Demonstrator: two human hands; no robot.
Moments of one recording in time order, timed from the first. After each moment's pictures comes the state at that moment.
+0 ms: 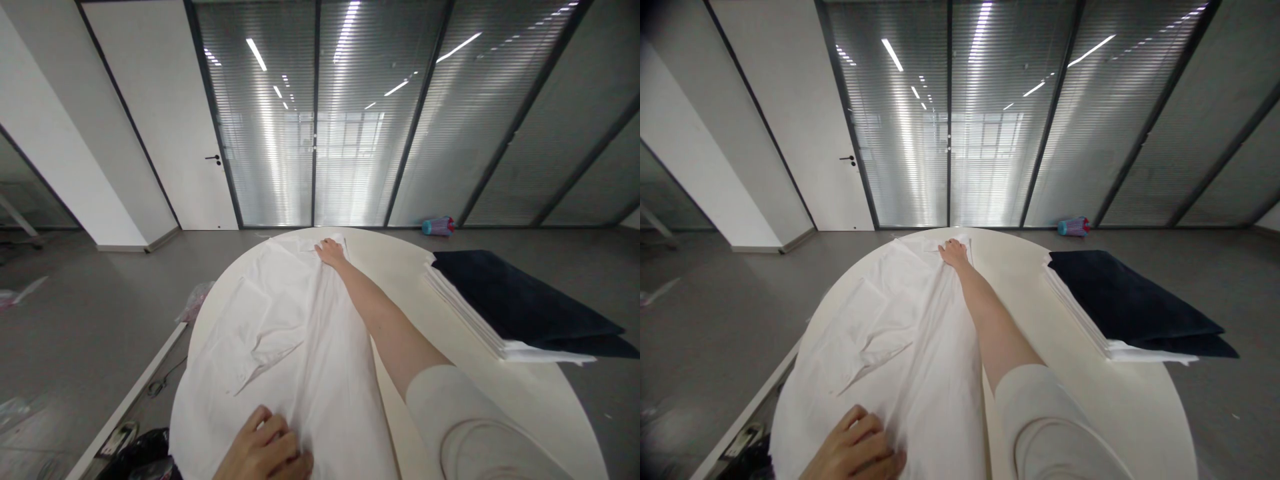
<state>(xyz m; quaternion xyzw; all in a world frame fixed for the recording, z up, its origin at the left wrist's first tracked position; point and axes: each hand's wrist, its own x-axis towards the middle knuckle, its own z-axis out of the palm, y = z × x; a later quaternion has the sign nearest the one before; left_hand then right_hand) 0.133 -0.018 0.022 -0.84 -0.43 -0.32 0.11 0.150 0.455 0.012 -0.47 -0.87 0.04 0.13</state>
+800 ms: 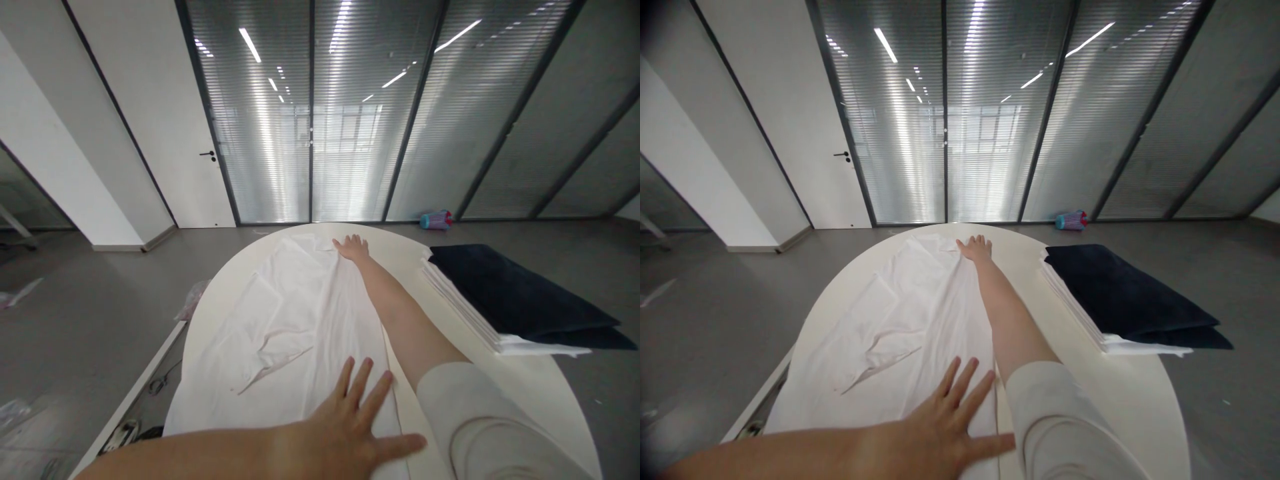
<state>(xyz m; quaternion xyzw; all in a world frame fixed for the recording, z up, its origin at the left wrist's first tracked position) 0.205 0.059 0.014 -0.93 -0.35 -0.12 -0.04 0.217 0.487 0.017 -0.59 -0.80 0.06 0.07</state>
